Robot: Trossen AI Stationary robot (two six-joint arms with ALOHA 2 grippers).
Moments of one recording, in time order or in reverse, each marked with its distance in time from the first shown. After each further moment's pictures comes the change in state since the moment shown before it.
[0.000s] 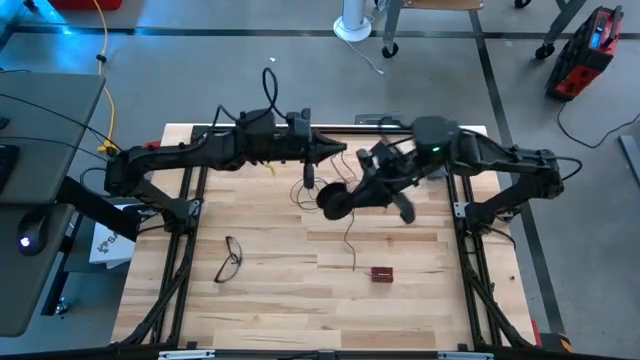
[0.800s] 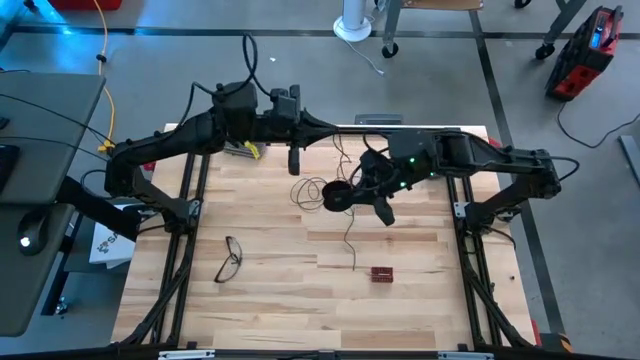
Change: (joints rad) left arm 0.013 0.000 0.319 -0.320 0.045 0.080; right arm -0.001 0.026 -0.001 -0.333 0.252 -0.049
